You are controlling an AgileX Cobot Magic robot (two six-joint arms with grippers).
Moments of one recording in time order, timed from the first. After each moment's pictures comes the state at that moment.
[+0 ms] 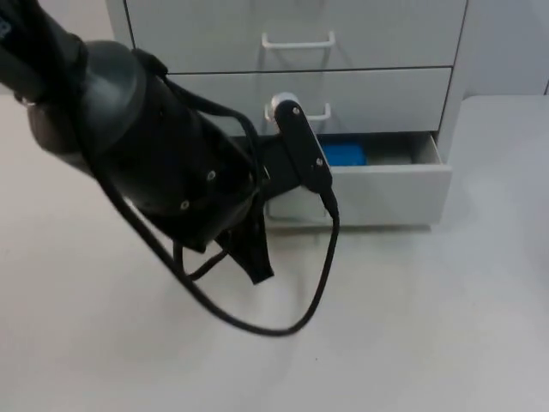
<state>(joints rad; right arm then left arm) 0.02 1.18 -0.79 0.03 0.84 -0.04 -0.73 2.08 -1.02 1.73 0.57 -1.19</state>
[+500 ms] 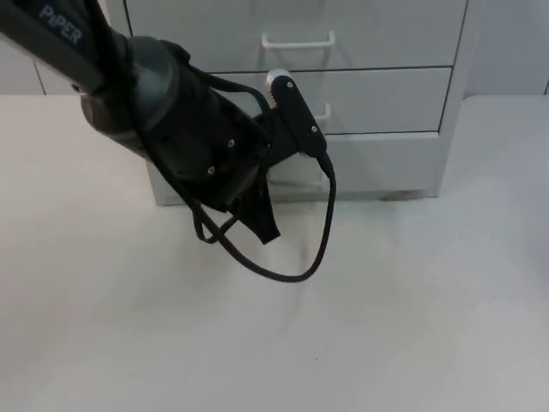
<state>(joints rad) 0.02 1.18 -0.79 0.03 0.84 -0.04 -0.64 2.20 -1.20 1.73 0.56 -1.18</state>
